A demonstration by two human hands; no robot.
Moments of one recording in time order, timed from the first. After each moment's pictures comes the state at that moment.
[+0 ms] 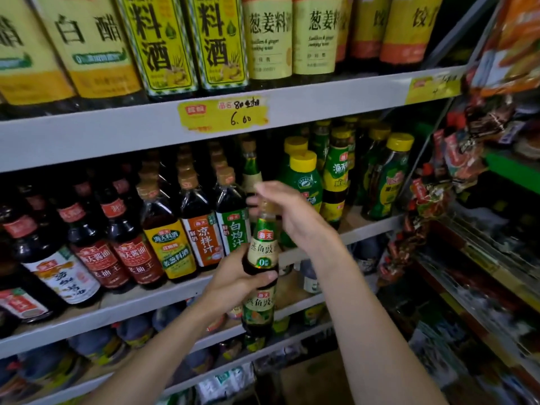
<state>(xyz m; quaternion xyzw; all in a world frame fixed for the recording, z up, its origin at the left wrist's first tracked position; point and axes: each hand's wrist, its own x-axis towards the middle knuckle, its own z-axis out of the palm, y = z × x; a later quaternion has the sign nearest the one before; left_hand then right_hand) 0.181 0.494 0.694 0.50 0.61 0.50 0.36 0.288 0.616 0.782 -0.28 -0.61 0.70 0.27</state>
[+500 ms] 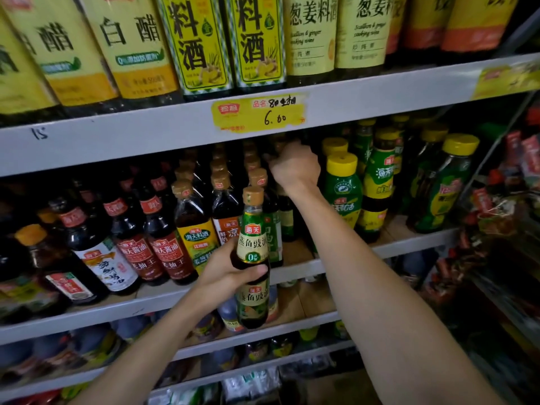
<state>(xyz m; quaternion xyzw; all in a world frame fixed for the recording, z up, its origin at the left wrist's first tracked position) 0.134 0.472 0.707 0.46 0.65 0.52 0.30 0.175 0.686 0.804 -0.48 -0.80 0.19 0.31</state>
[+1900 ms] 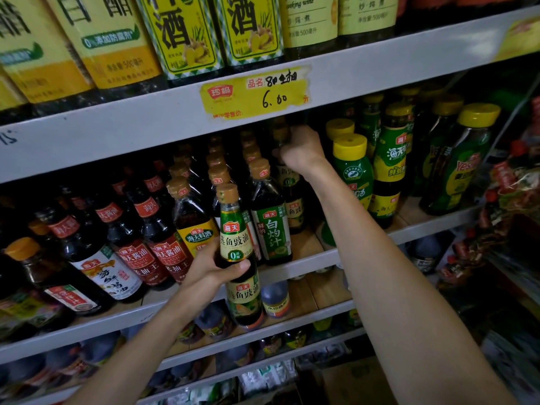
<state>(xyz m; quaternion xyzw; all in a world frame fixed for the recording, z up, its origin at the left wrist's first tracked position) 0.099 0.457 0.699 0.43 0.65 0.53 0.32 0.172 0.712 0.795 -0.41 -0.78 0.34 0.32</state>
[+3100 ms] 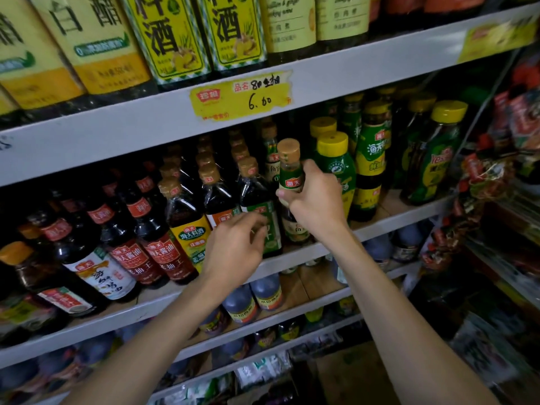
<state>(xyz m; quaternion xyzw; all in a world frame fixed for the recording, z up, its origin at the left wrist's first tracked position) 0.144 0.499 0.734 0.61 0.72 0.32 -0.07 0.265 0.622 0.768 -0.41 -0.80 0.25 0.37</state>
